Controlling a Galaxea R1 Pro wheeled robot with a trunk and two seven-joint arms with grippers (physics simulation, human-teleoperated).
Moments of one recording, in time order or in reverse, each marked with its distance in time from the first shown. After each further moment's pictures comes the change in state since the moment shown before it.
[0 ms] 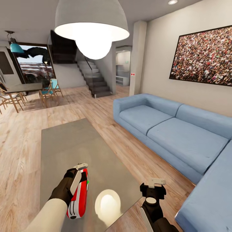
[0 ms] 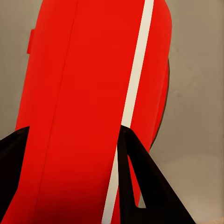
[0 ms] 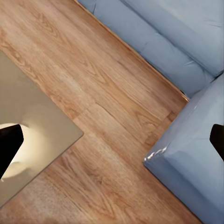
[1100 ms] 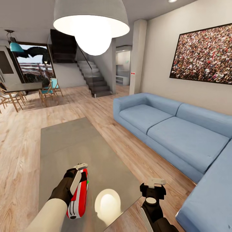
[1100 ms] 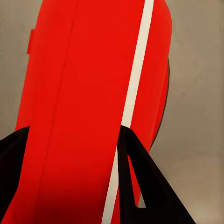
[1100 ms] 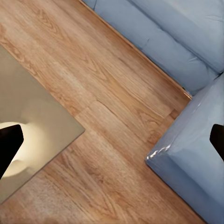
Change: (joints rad) left arm 0.000 0.001 0.001 0.000 0.000 0.000 0.000; right arm 0.000 0.000 0.000 0.001 -0.001 0.000 0.000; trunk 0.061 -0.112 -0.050
